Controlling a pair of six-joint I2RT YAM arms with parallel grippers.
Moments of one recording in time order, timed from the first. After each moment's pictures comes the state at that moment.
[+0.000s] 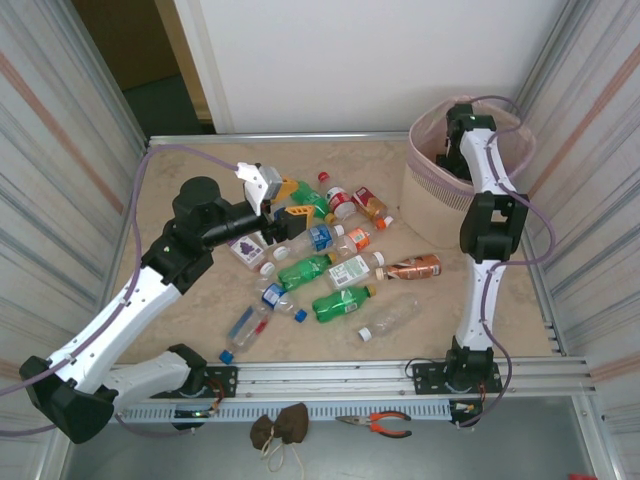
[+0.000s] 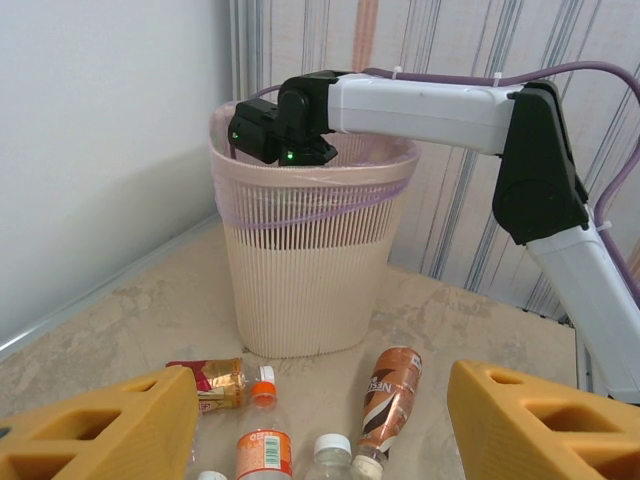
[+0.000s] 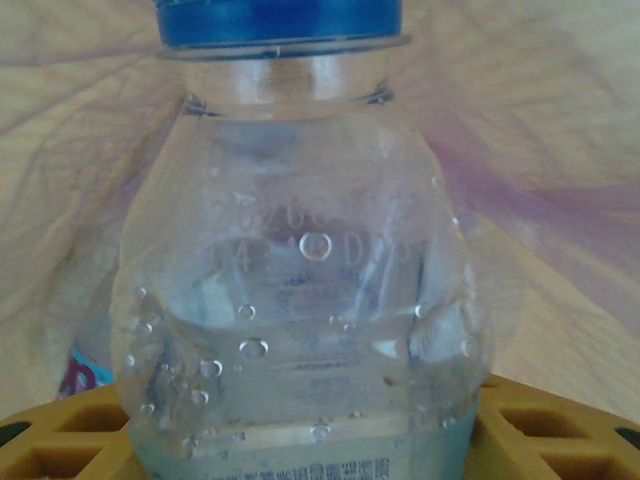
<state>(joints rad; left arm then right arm) -0.60 1.04 1.06 -0.12 0.47 0.00 -0.03 2.32 2.26 -1.28 0.16 0.10</state>
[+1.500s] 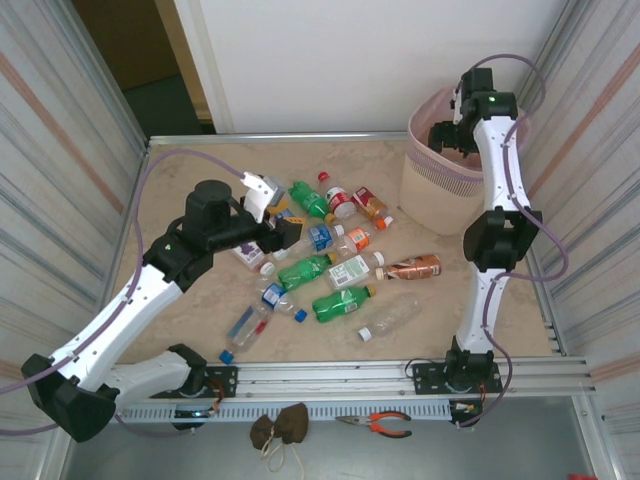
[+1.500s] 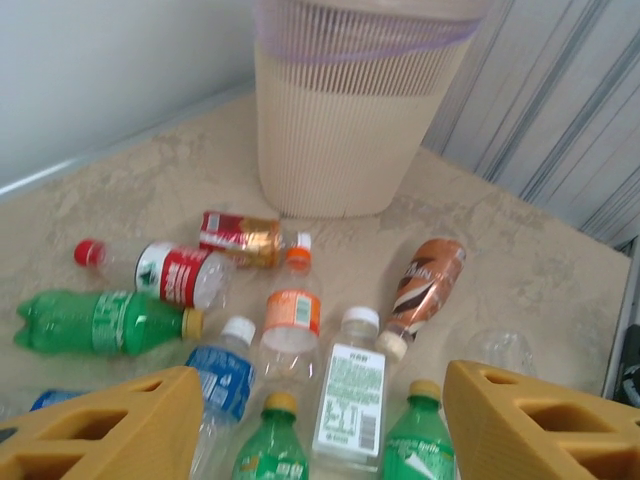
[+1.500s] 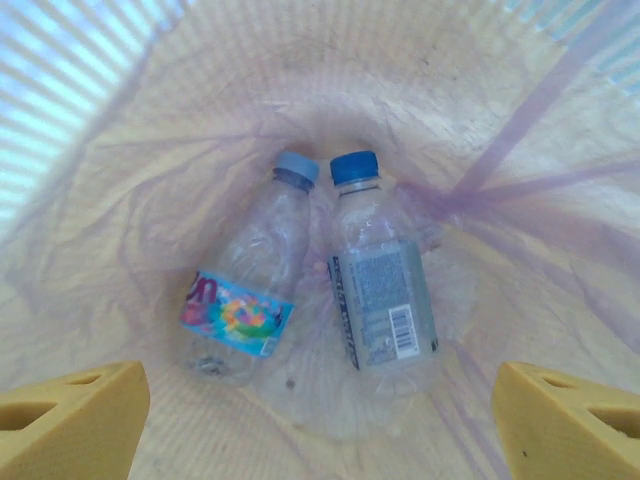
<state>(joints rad) -0.59 1.05 1.06 -0.41 0.34 -0.01 -0.01 2.15 2.43 -1.32 0.07 0.04</state>
